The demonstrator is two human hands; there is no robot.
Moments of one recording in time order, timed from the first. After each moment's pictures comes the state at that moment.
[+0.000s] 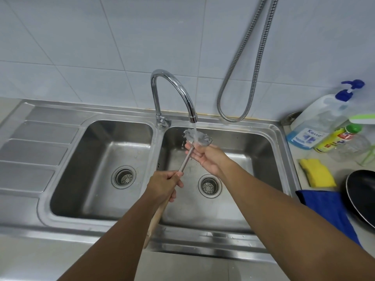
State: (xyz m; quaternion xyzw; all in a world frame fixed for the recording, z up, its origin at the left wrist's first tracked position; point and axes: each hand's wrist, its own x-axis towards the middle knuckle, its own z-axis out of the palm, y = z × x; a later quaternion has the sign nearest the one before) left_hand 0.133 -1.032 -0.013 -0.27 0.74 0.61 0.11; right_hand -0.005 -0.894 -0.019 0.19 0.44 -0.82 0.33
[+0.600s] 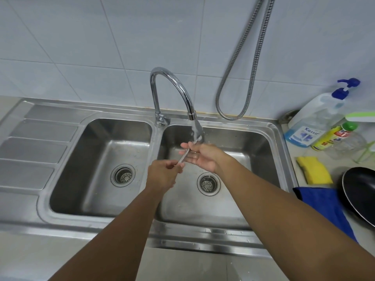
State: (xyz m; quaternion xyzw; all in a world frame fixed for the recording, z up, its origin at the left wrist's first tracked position) left_hand 0.117 -1.026 -0.006 -0.31 0.76 0.57 0.03; right_hand 0.002 -0.900 -0.005 0.17 0.49 -0.75 0.40
